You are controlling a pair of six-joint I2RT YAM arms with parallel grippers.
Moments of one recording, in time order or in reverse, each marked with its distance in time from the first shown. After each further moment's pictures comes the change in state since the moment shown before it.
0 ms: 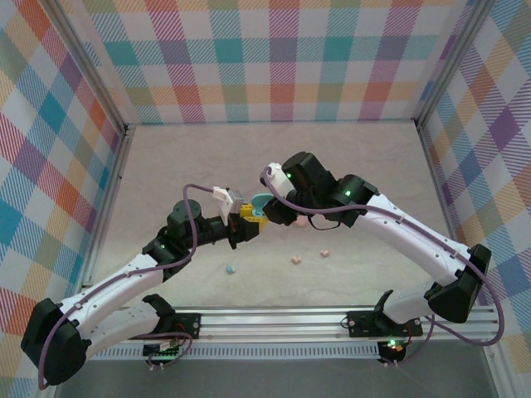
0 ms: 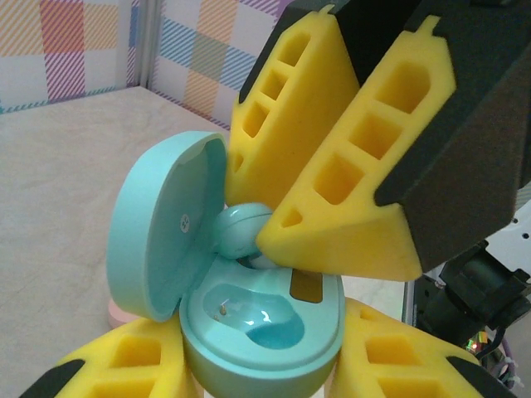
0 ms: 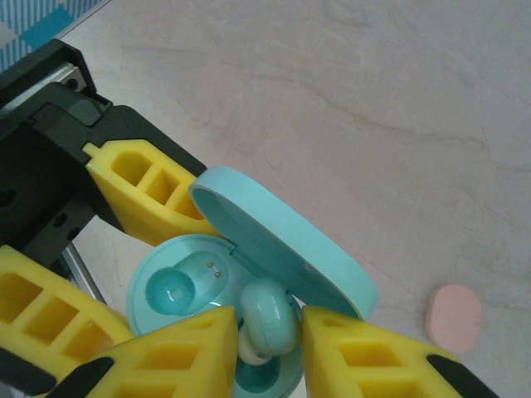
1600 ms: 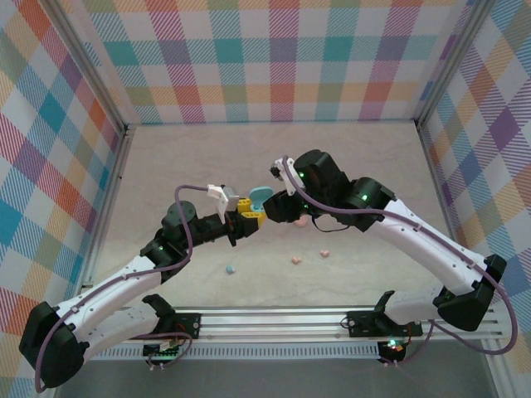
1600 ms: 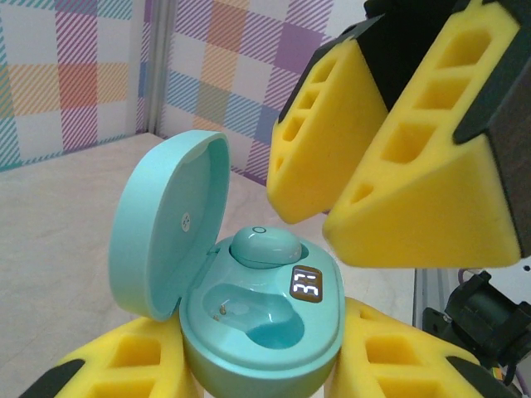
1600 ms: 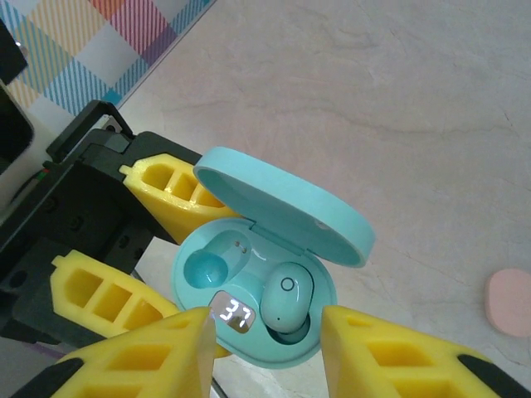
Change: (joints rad) left arm -0.011 -0.027 0.000 0.079 -0.038 -0.005; right arm 0.000 -0.082 0.006 0.021 -0.023 0.235
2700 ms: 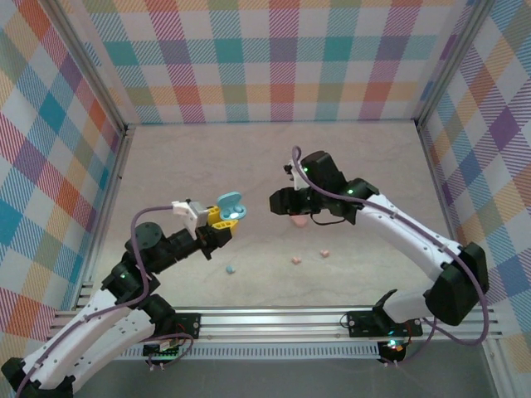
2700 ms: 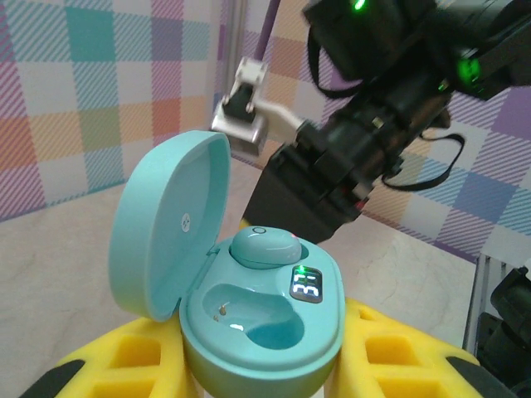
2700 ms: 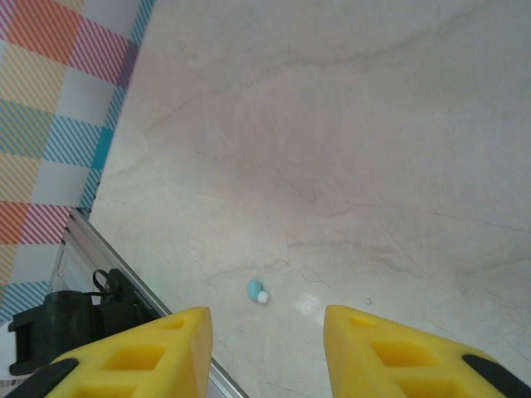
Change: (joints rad) left arm 0.000 -0.418 -0.007 -0.401 -0.204 0.091; right arm -0.208 0.089 -0.263 0.259 -0.250 0.242
